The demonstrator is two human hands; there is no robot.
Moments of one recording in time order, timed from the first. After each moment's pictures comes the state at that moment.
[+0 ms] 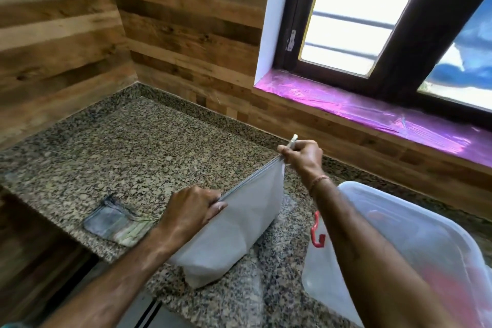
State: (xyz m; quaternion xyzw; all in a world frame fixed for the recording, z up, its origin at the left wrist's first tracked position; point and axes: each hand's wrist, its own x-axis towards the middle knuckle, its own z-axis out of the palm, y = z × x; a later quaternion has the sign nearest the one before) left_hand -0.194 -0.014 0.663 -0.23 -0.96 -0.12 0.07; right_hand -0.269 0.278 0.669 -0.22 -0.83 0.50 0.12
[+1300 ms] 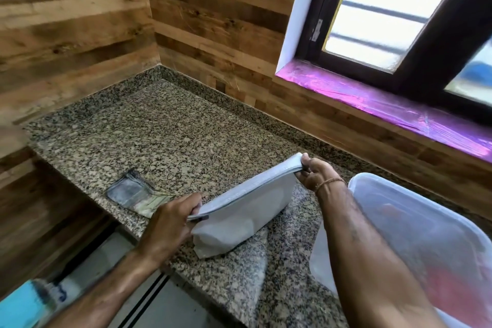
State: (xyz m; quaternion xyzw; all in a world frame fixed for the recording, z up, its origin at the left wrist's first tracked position) left_hand -0.135 -0.086 0.602 -0.23 -0.92 -0.28 0.11; right_hand -0.254 0.261 0.640 -0.41 -0.35 0.84 0.00
